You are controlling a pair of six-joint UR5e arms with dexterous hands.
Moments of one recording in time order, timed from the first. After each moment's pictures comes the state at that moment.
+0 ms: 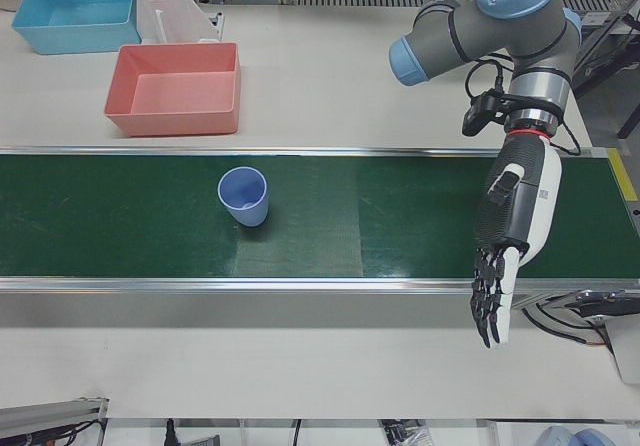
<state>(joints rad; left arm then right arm) -1.45 -1.85 -1.63 0.28 1.81 -0.01 1.30 -1.41 1.63 -3.26 -1.31 -0.35</state>
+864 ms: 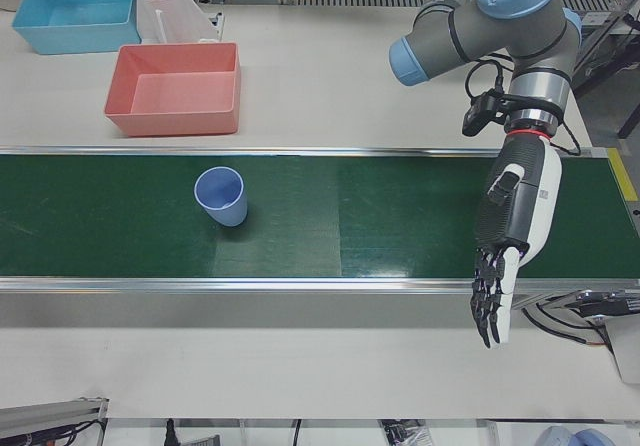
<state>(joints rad) -1.45 -1.85 -1.63 0.28 1.81 -0.01 1.30 -1.41 1.63 -3.26 -1.31 -0.35</state>
